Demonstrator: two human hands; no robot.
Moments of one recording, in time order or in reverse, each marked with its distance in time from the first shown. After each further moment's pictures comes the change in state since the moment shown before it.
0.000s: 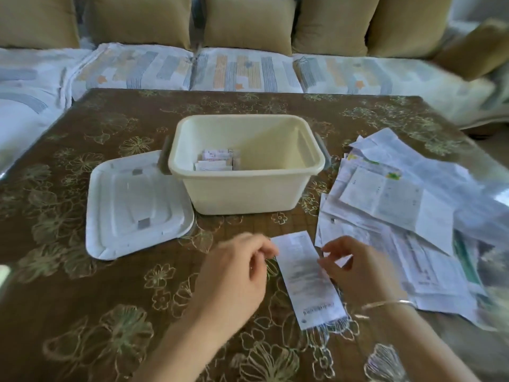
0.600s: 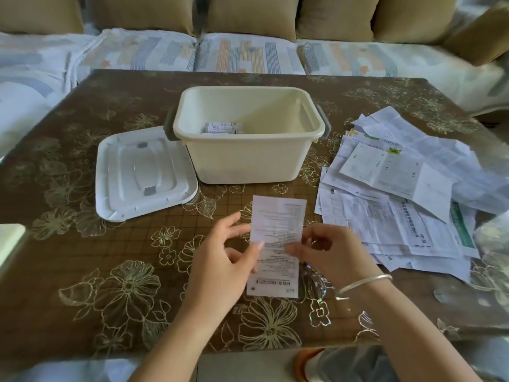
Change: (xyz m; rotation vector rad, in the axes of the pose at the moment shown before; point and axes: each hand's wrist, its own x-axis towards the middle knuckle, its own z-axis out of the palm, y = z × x) left_hand -0.047 -0.017 0.020 -0.324 0.121 -0.298; right_hand -0.036 -0.019 0.017 0.431 -0.230 -0.053
